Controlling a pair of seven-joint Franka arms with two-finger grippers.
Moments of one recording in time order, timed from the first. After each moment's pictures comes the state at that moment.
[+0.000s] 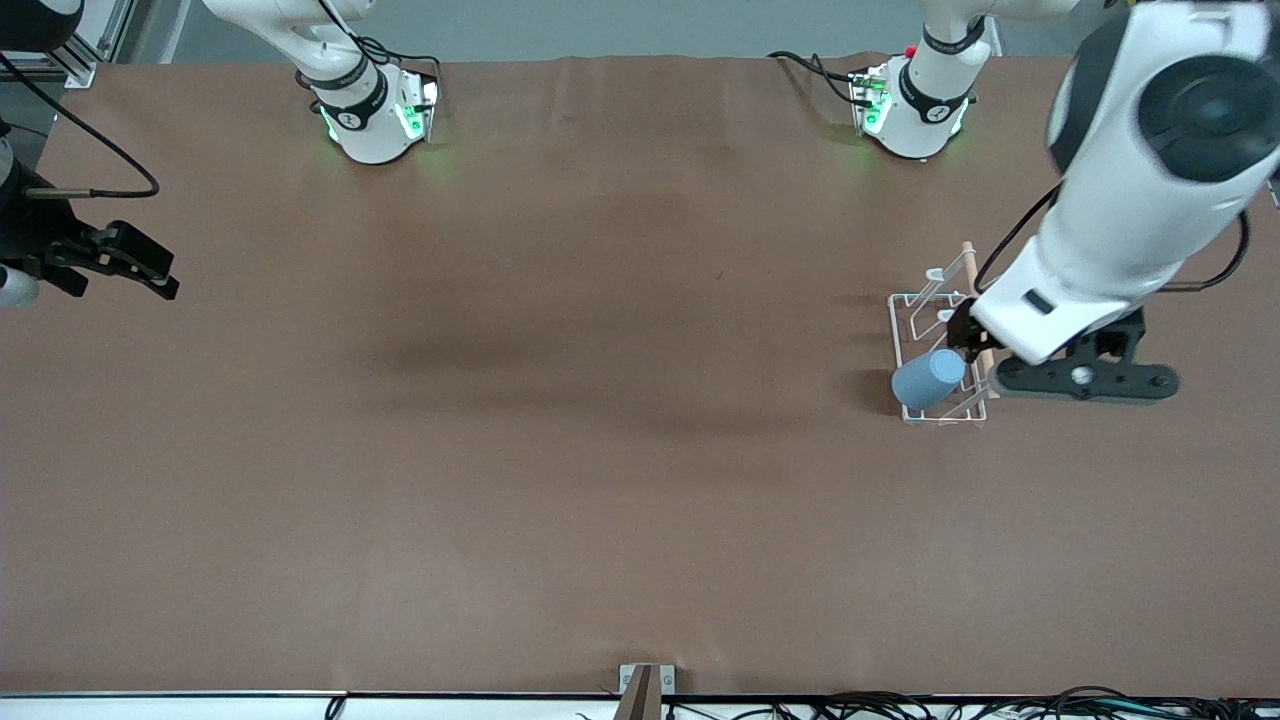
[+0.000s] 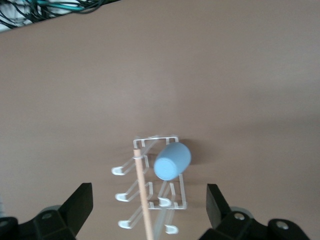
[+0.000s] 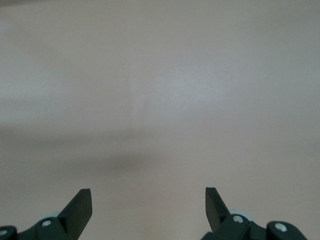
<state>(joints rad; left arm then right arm) -0.15 0.31 -0.18 -1.21 0.20 1.51 -0.18 0.01 0.01 0.02 -1.55 -0.02 1.62 0.07</state>
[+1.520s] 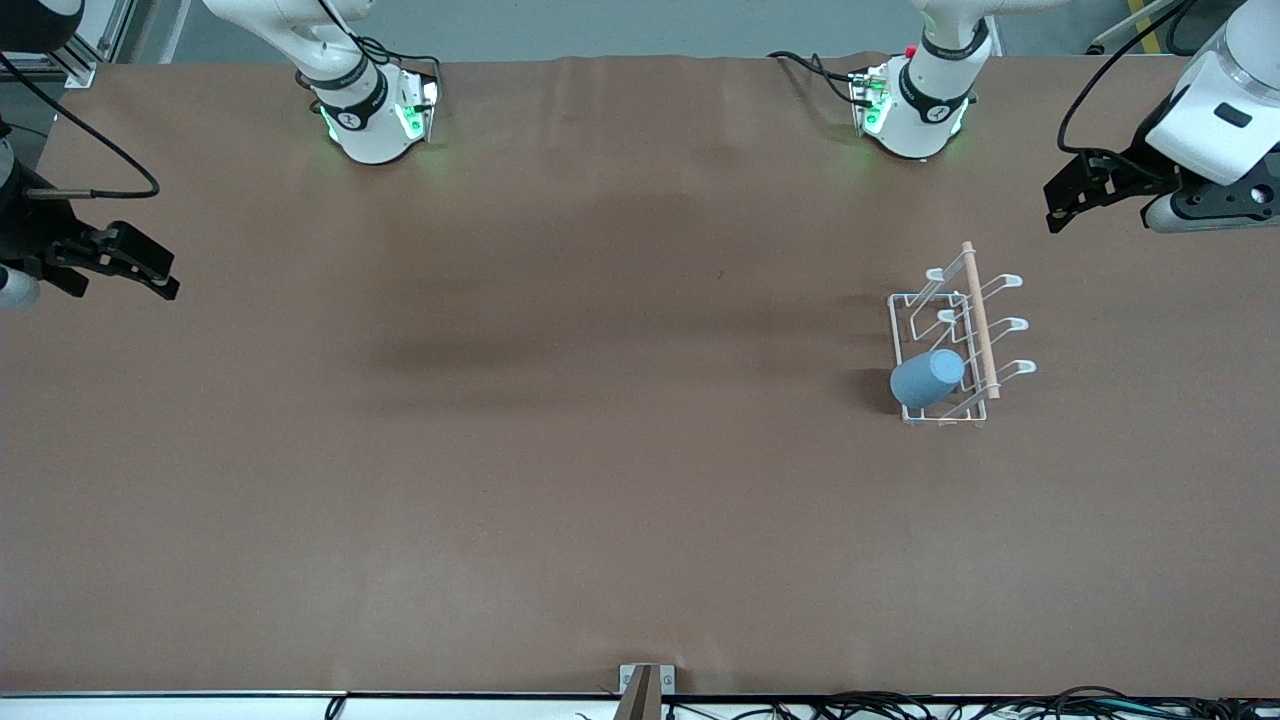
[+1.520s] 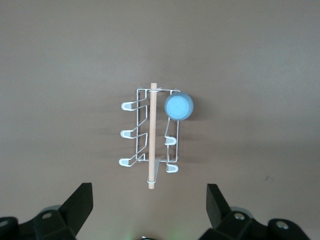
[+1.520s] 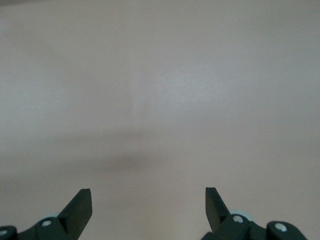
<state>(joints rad) 0.03 -0.13 -0.17 -1.67 0.02 1.55 -0.15 0.01 0.01 0.02 -1.55 -0.02 1.62 0.07</state>
